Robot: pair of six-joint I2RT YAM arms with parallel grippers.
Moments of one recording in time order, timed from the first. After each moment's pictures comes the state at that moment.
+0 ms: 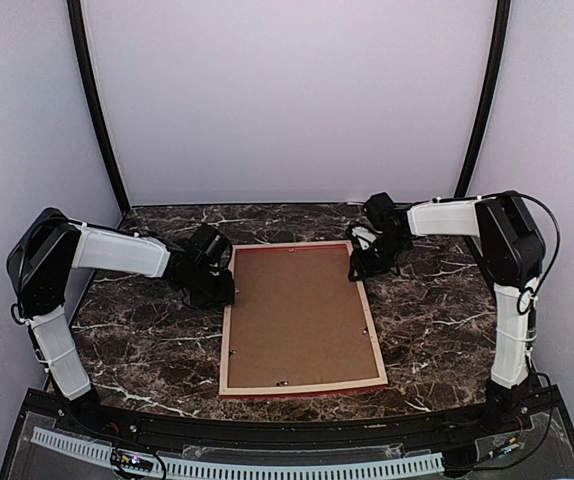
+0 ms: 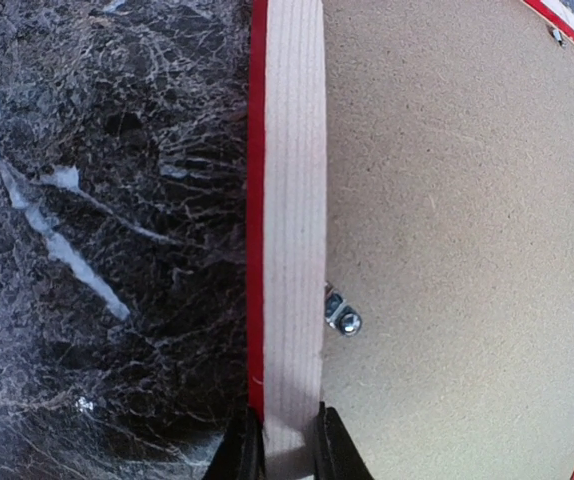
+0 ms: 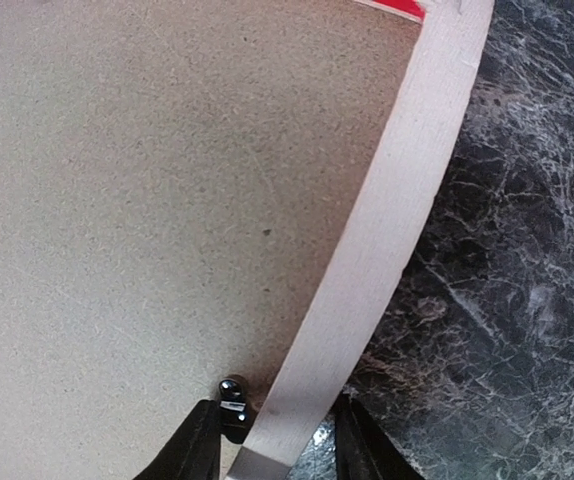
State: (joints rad) left arm -0.63 1.82 1.07 -0.35 0.01 -0.80; right arm 0.46 2.08 1.48 -0.60 -0.20 0.05
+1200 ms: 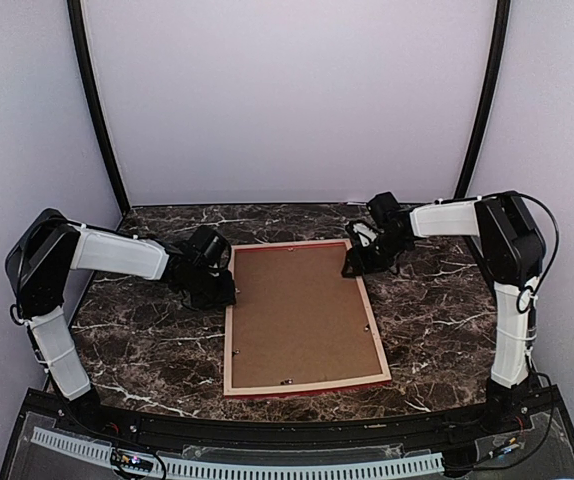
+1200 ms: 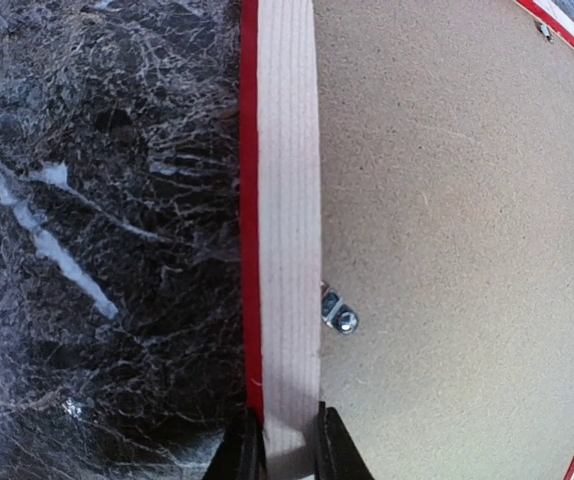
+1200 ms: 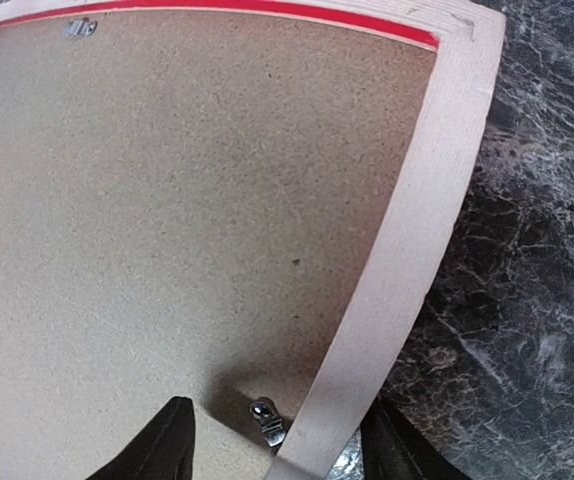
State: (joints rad) left arm -0.63 1.81 1.05 -0.31 0.03 -0.81; right arm 0.43 2.09 1.46 -0.51 -0.32 0.07
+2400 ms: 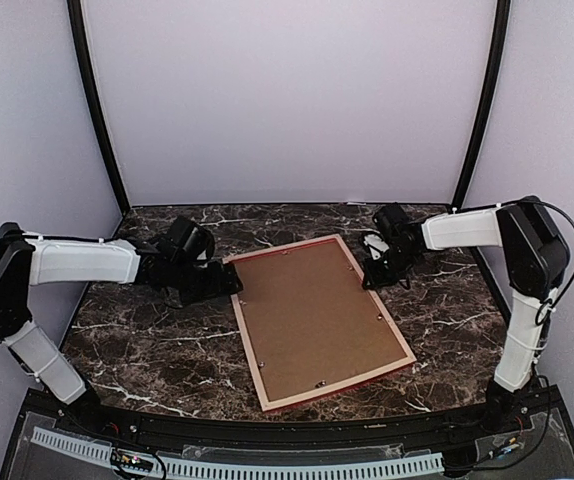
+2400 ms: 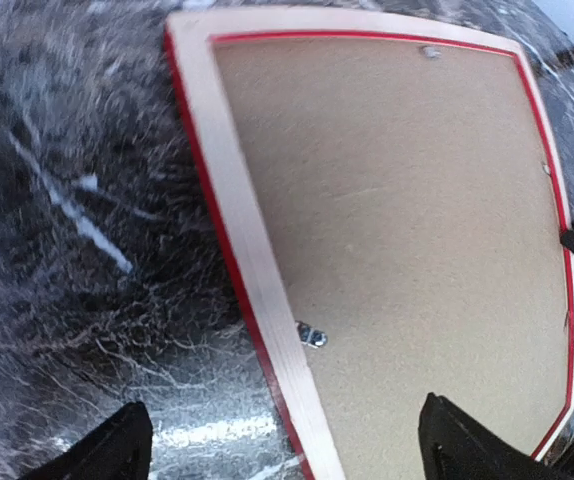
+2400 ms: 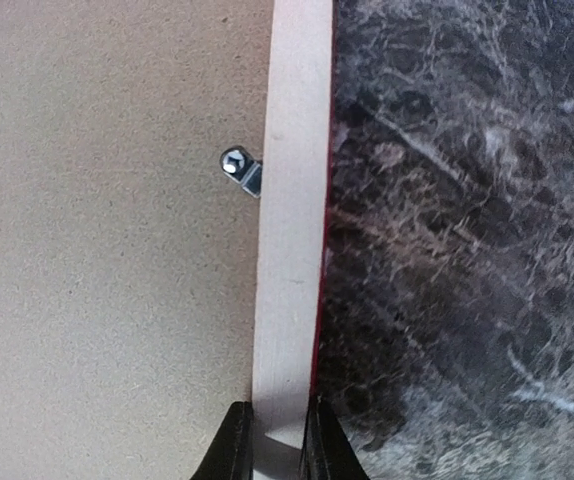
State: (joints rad) left arm -0.63 1.61 0.95 -0.31 0.02 -0.74; right arm 0.48 1.90 1.21 -0.47 -0.14 0.16
